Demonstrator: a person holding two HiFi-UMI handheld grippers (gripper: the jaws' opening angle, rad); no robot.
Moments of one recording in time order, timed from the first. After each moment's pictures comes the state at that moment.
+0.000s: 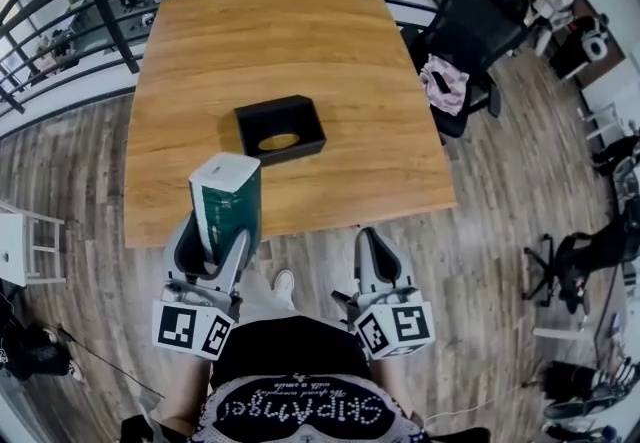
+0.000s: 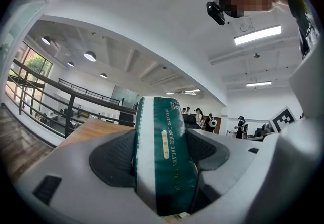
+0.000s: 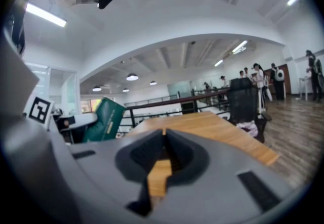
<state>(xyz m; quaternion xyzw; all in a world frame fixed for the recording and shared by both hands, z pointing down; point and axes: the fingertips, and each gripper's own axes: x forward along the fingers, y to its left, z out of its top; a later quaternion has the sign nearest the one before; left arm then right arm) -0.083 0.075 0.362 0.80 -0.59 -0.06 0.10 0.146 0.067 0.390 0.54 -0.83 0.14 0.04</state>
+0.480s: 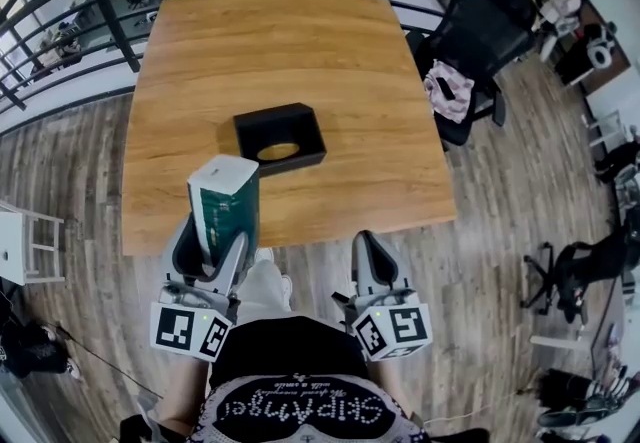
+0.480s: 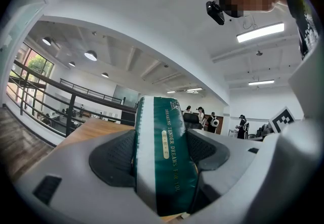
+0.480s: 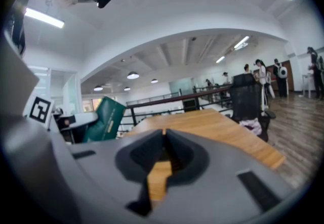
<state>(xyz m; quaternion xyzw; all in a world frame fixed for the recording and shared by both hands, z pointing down) -0.079 0.051 0.369 0.79 -0.60 -0.06 0.11 0.148 0.040 0.402 0.53 -0.83 0.15 0.05</state>
